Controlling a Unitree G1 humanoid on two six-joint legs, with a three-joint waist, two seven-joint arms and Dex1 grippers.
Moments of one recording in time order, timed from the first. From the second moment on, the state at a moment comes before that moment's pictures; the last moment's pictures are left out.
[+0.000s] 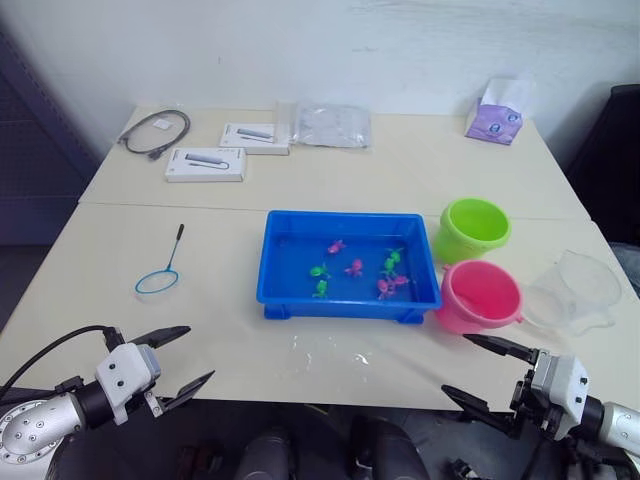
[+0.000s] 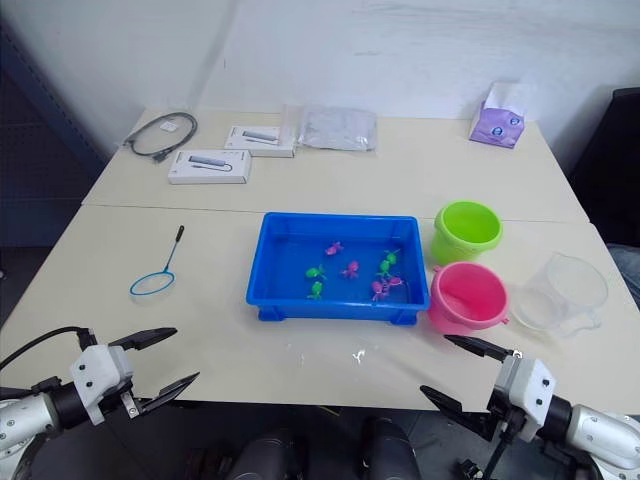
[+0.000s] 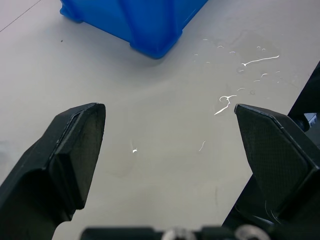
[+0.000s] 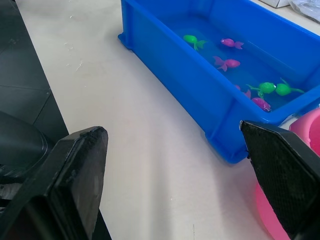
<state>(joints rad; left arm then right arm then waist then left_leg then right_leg) 0.44 0.66 0.37 -0.26 -0.27 -0.14 -0.88 0.49 -0.66 -0.32 -0.35 0.44 -0.17 1.08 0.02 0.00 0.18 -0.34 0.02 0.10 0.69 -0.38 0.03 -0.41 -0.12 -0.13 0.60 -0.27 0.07</state>
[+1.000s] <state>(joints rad) -0.19 0.60 -0.03 -0.34 -0.47 0.26 -0.94 0.35 -0.23 -0.61 -0.39 0.53 0.32 0.03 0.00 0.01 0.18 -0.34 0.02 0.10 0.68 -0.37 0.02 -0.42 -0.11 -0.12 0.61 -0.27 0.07</state>
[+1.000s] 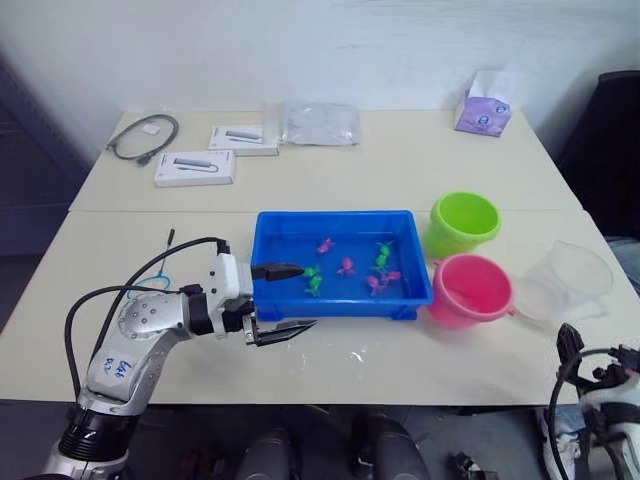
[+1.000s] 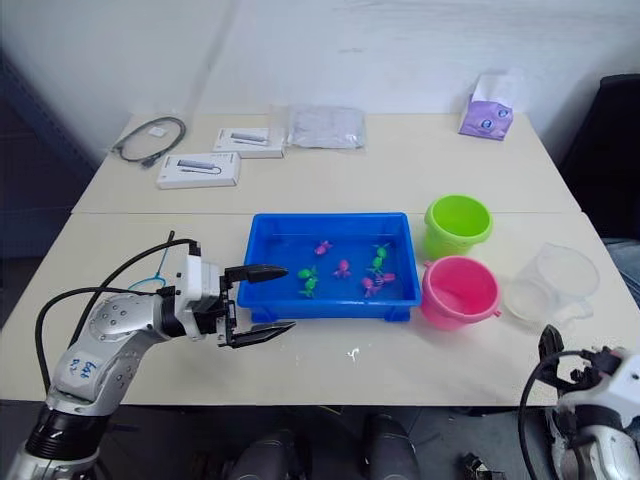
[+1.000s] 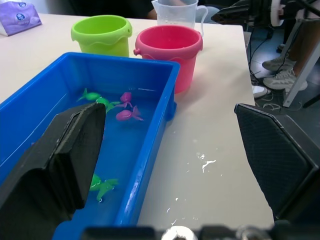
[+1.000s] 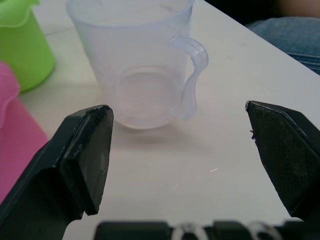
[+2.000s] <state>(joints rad) -0.17 0.60 -0.03 -0.40 -0.45 0.28 -0.89 -0.05 -0.33 -0.67 0.09 0.41 0.25 -0.12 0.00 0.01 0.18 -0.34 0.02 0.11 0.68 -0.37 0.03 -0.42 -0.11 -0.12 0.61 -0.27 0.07</state>
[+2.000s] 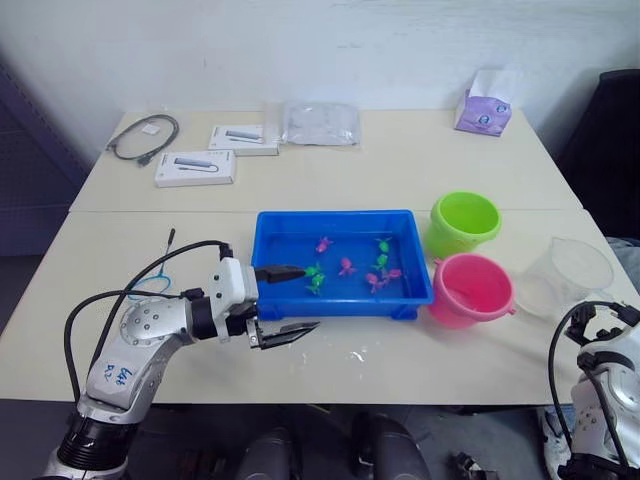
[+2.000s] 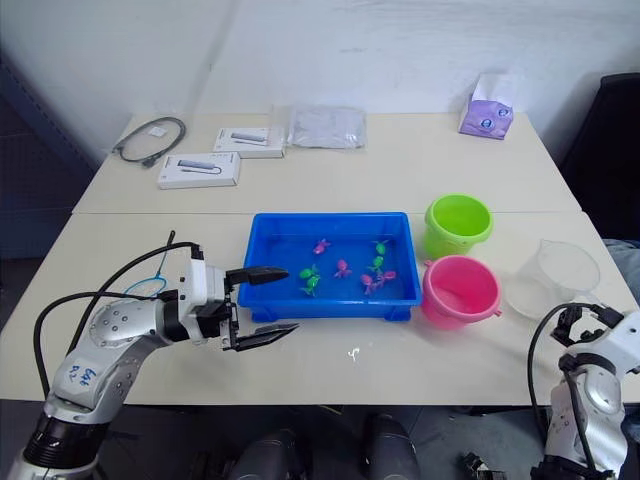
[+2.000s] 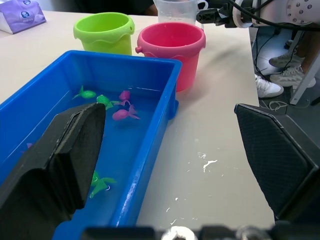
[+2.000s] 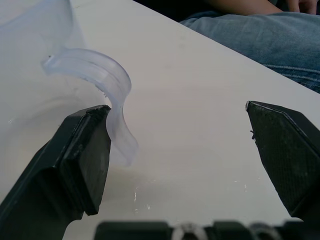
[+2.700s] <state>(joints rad) -0.19 0.59 -0.04 -0.40 -0.43 0.27 -0.88 -0.19 -0.39 -0.67 0.34 0.43 0.12 0.01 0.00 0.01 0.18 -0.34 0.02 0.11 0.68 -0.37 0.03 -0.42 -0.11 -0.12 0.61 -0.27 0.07</state>
